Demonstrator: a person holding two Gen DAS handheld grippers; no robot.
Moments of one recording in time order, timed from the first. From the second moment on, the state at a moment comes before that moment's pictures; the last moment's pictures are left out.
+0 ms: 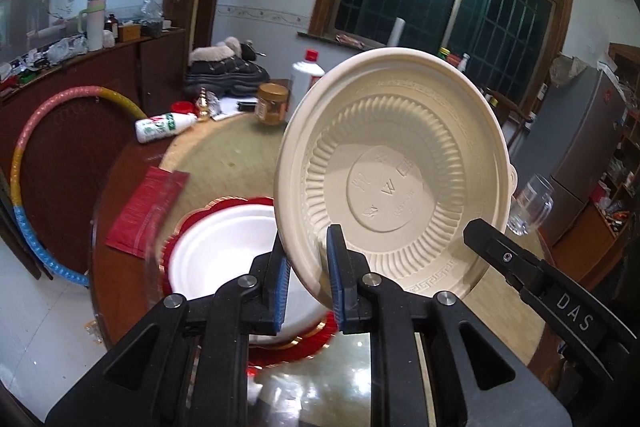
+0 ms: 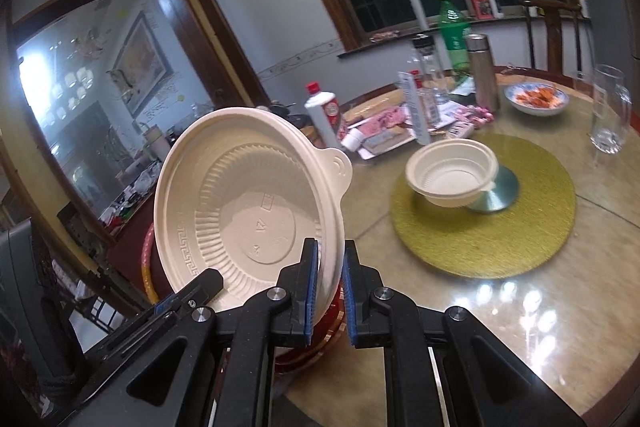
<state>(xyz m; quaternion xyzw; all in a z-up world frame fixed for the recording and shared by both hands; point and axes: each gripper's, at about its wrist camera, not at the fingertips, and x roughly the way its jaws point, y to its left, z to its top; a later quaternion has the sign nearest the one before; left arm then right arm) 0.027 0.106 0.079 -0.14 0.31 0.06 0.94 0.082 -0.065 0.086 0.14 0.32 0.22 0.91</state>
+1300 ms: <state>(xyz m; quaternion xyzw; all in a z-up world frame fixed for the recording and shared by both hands) 0.027 0.155 0.016 -0.15 0.41 0.12 0.89 0.117 0.012 0.018 0.11 0.44 0.28 0.85</state>
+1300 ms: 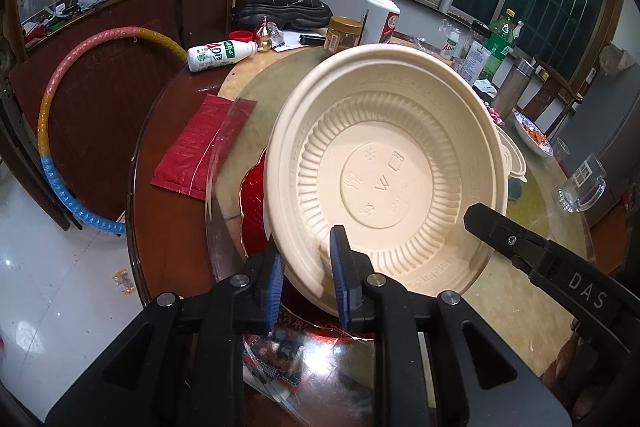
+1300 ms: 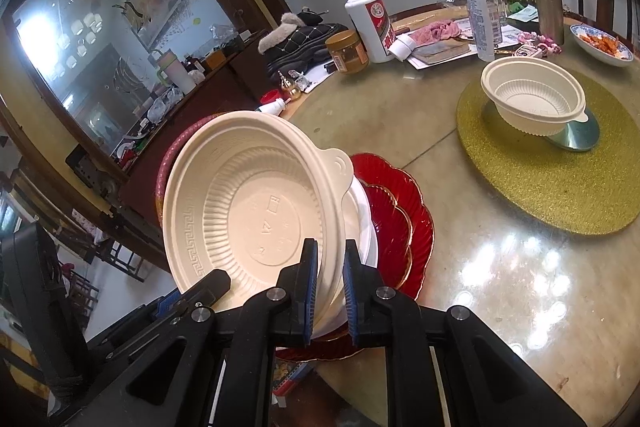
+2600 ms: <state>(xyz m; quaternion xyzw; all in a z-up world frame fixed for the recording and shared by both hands) 0.027 0.123 0.057 -0.20 0.32 0.12 0.92 0.131 -0.105 0.012 0.28 0.41 0.25 0.83</state>
